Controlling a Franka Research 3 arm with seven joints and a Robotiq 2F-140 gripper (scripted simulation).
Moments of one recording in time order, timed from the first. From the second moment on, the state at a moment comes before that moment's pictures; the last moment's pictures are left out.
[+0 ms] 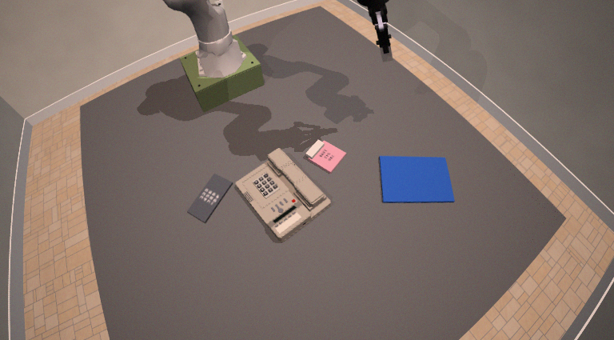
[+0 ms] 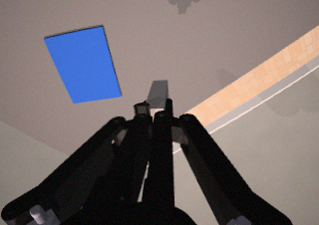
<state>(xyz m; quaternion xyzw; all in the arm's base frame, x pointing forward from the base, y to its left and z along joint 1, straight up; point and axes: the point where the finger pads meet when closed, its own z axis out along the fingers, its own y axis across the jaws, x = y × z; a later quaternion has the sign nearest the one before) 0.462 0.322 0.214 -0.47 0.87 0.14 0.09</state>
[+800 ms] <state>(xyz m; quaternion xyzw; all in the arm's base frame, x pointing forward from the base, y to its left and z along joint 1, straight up) 0.449 0.279 0.186 -0.65 0.75 0.08 0.09</state>
